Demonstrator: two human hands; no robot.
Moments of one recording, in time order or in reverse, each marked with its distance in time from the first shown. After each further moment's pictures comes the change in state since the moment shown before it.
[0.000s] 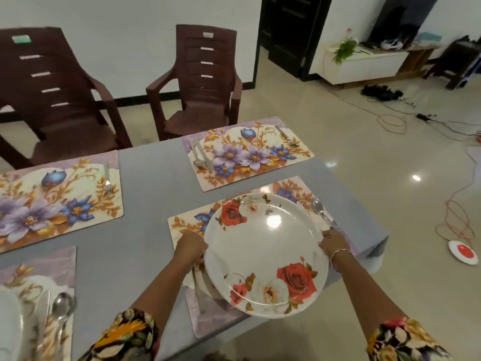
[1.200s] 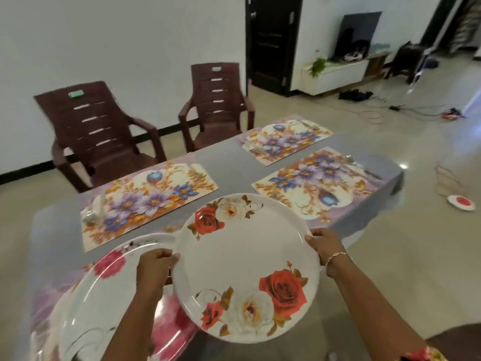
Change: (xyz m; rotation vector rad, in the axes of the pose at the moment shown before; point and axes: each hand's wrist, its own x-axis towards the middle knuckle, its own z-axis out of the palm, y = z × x) left_hand -0.125 -0.206 -0.338 -0.250 0.105 0.201; right_hand -0.377 -0.053 0.175 0.579 -0.003 -0.013
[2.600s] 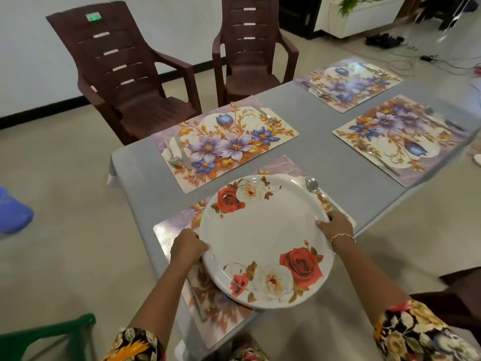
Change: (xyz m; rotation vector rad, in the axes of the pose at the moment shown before) left_hand 0.123 -0.100 -0.212 0.548 -0.200 -0.110; right_hand -0.106 0.025 0.256 -0.599 0.142 0.028
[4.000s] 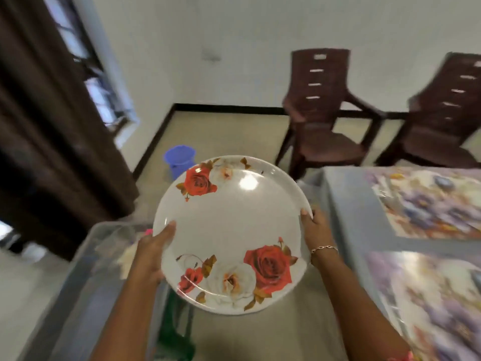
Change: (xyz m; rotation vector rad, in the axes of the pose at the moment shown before) left_hand -0.097 -0.314 -0.367 -1.214 0.466 -0.114; right_hand -0.317 -0.310 0.276 0.467 -0.414 -0.590
